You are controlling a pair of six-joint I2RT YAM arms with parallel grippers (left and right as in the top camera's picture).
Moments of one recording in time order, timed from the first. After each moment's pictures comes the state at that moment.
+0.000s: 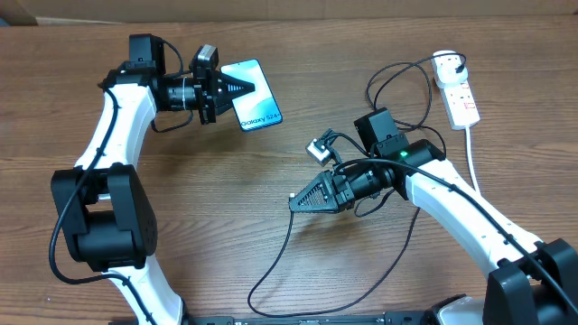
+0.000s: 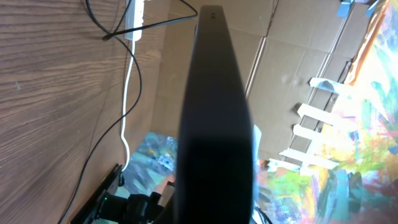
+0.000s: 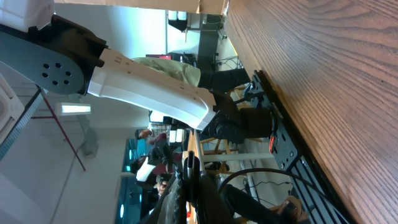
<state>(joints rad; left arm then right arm) 0.05 2.00 1.59 -0.79 1.48 -0.58 0.42 1.56 1.03 -0.70 -1.41 0.25</state>
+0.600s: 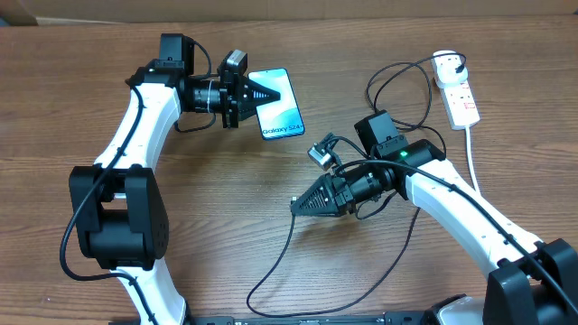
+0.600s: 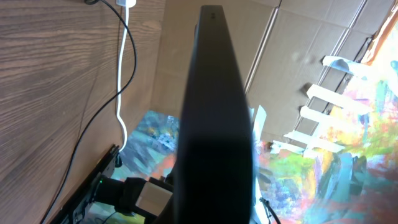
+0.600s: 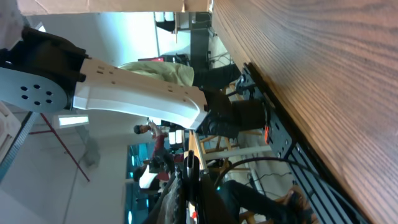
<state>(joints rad) -0.05 2.00 1.59 -0.79 1.48 -0.60 0.42 1.56 1.03 -0.79 -1.36 0.26</state>
